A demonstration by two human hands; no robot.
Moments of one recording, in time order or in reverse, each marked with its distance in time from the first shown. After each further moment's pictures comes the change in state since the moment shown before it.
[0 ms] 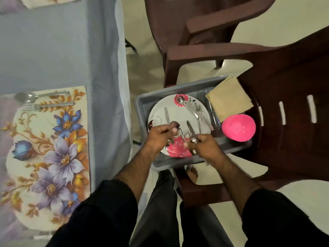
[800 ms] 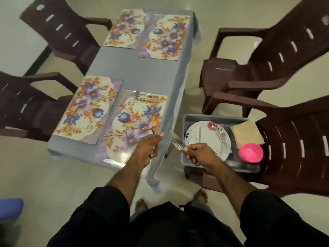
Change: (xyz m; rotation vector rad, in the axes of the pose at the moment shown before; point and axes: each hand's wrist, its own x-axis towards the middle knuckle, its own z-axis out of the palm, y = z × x) left_hand -0.288 0.015 -0.132 -0.533 0.292 0.159; right_hand -0.211 -0.084 0.104 -0.190 -0.352 -0.258
